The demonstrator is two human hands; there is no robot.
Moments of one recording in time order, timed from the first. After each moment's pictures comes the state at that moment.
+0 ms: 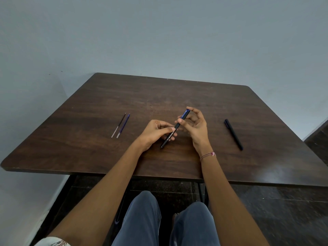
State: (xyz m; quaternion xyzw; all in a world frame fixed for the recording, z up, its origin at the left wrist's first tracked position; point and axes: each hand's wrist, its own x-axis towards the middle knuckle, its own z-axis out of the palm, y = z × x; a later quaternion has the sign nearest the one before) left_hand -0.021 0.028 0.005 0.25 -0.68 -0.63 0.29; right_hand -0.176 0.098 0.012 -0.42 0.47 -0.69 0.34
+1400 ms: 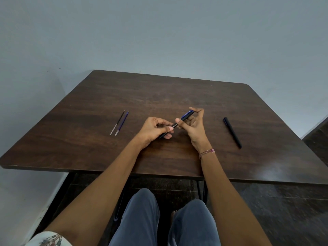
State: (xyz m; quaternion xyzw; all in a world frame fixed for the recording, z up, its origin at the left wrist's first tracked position) left_hand -0.025 0.028 0.007 0.30 -0.65 -0.63 0.30; right_hand -0.186 0.089 0.000 -0.46 0.50 -0.65 0.33
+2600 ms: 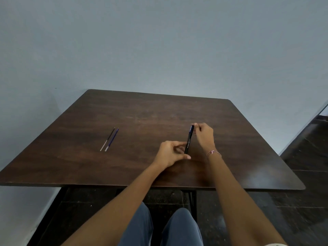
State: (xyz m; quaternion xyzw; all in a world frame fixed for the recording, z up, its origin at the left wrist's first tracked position) left_hand -0.095 0.101 0.020 0.31 -0.78 -0.47 0.27; right_hand -0.270 0.113 0.040 -0.44 0.78 -0.44 0.08
